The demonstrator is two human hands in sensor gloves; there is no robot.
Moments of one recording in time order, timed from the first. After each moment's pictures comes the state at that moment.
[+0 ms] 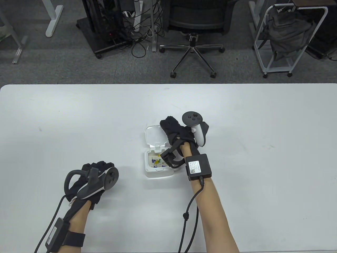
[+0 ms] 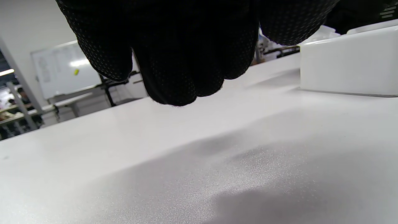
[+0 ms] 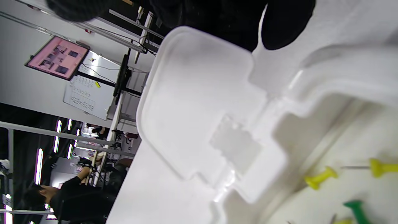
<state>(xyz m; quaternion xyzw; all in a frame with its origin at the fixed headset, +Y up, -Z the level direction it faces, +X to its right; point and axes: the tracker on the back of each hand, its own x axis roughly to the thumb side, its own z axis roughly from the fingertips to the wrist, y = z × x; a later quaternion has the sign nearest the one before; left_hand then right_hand) -0.255 -0.707 -0.264 -0.02 -0.09 -0.13 0.99 0.039 -0.739 -0.430 -0.06 0.19 0.81 0.55</state>
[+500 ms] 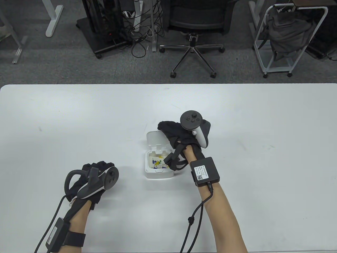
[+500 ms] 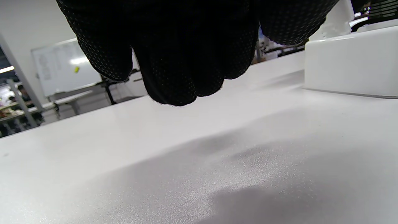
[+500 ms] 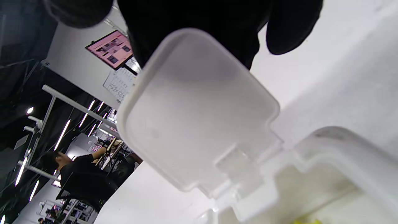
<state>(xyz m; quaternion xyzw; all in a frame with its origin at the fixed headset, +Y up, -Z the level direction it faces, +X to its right) -0.254 -0.708 -0.265 -0.02 -0.08 -0.13 0.99 0.036 -0.694 -0.400 0.04 0.10 0.90 0.43</state>
